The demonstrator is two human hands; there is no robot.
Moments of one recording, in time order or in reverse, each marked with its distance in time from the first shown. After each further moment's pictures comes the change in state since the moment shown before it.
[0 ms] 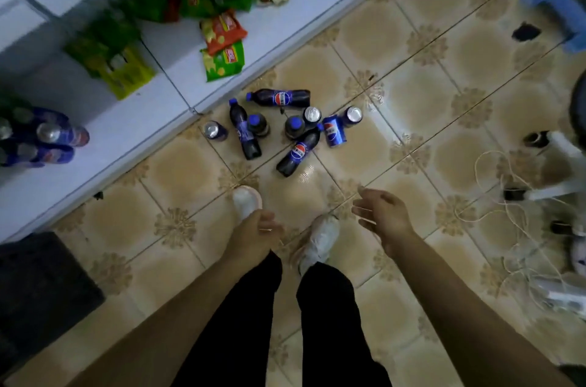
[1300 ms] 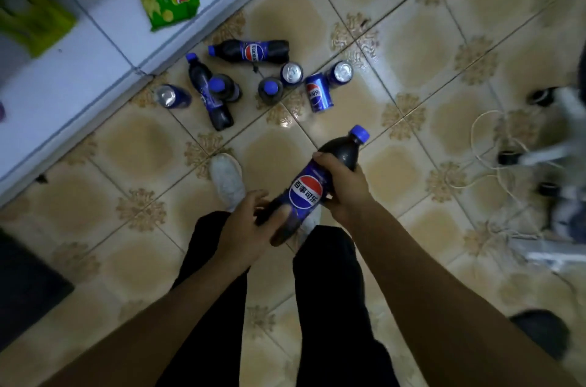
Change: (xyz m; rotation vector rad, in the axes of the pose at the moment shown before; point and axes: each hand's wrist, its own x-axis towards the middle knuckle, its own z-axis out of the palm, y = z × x) left_hand 0.052 -0.006 0.039 -0.001 -0.028 0.114; right_hand 0.073 0.011 0.049 0.281 -0.012 0.176
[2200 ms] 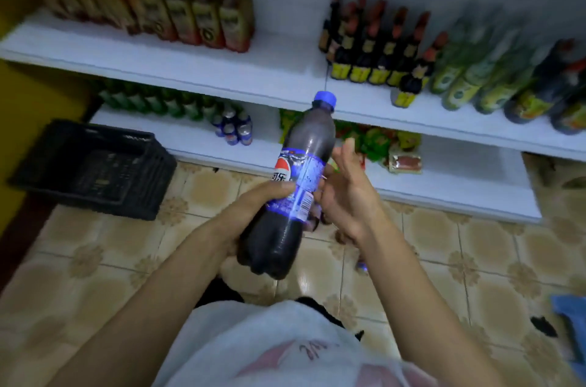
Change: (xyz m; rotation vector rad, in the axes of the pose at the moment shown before) left_hand -0.468 0.084 -0.098 -1.098 0.162 0.706; right_hand -0.473 0.003 0.060 -0.573 -1.315 -0.324
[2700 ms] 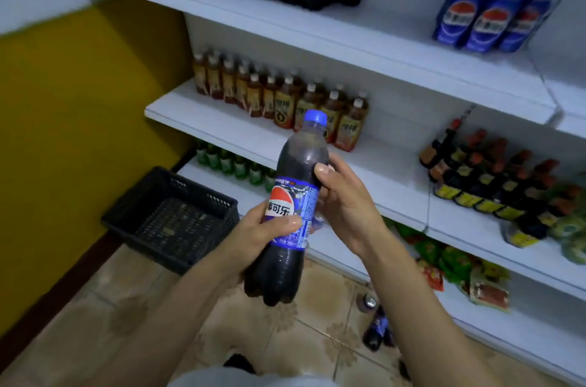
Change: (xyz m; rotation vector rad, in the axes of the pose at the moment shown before) left_hand -0.082 0.166 -0.231 0.103 0.352 0.350; right_hand 0.182 0.046 0.278 -0.385 -0.285 -0.110
